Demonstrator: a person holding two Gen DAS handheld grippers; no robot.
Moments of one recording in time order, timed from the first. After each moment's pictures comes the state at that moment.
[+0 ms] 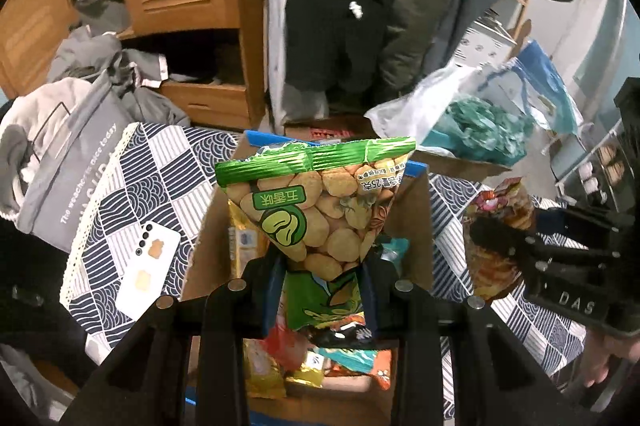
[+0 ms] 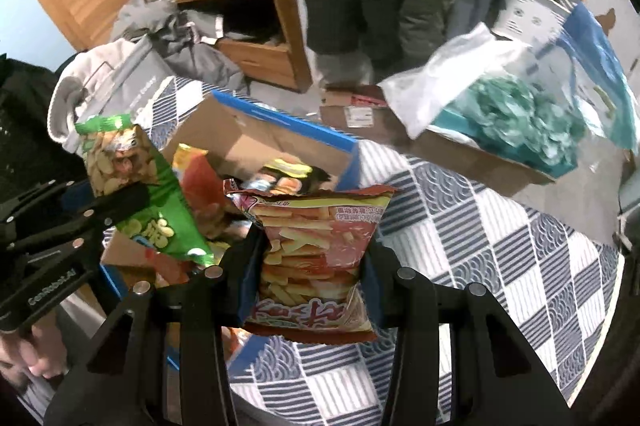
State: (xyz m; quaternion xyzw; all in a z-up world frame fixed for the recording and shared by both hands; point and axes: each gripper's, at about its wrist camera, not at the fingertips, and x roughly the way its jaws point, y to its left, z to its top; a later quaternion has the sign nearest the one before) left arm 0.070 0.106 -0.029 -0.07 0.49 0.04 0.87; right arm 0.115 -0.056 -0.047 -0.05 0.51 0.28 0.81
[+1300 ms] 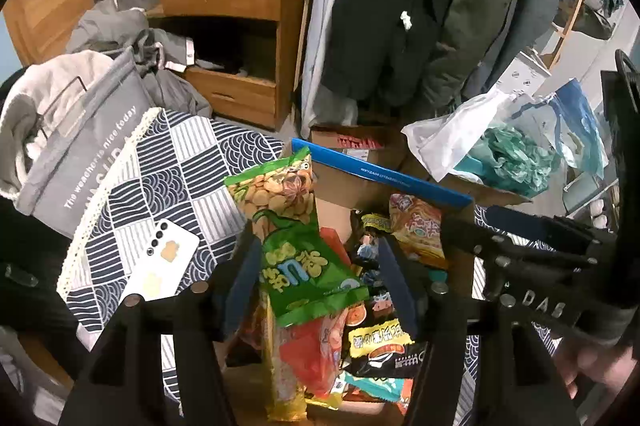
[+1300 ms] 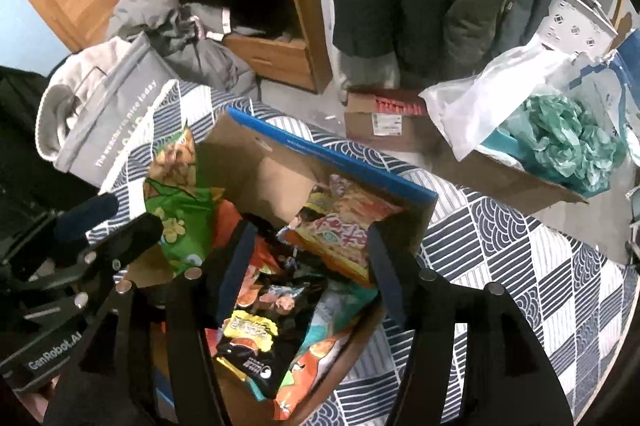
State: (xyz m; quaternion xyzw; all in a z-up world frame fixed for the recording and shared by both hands) left arm 0.084 0.150 -0.039 -0.11 0.48 0.08 0.87; right arm 0.152 0.013 -0.065 -0.04 0.52 0.28 0.81
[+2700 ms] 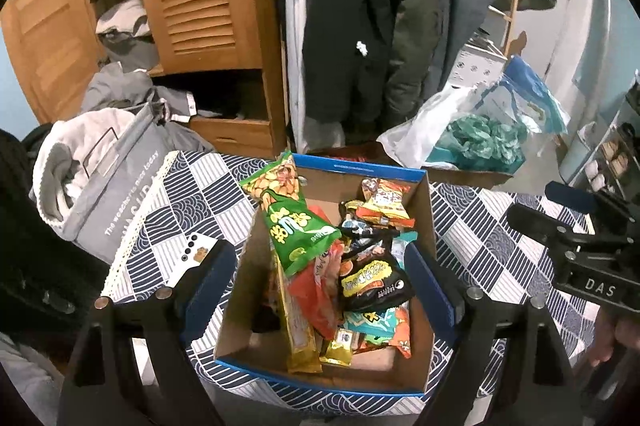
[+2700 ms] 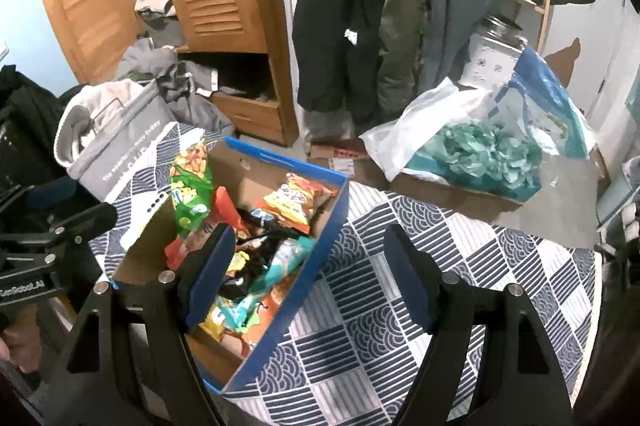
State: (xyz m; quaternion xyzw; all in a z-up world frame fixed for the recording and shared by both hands) left arm -0.001 0.102 0.018 -0.02 0.43 0.07 0.90; right arm 0.048 -0.079 -0.006 -0.05 0.40 0.24 0.88
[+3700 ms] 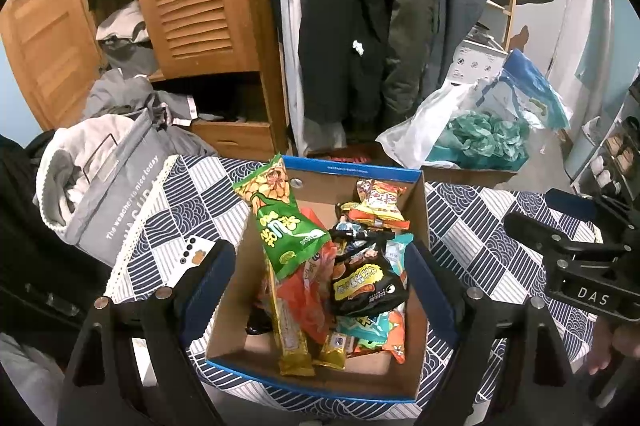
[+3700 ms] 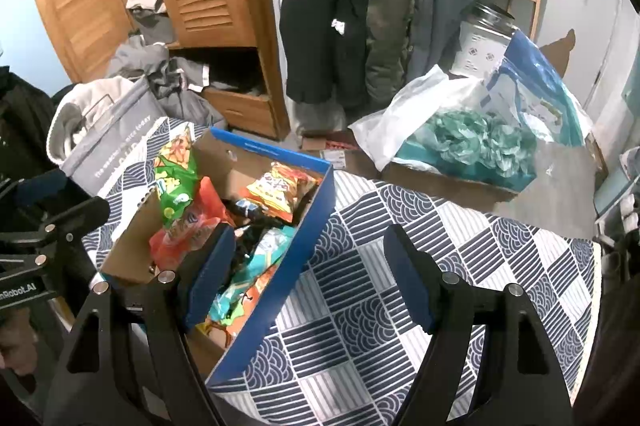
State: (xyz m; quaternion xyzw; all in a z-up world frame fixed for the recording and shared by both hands) left arm 0.004 0.085 0.019 -0.01 0.43 0.08 0.90; right arm 0.052 -0.092 -0.017 -0.04 0.41 0.24 0.88
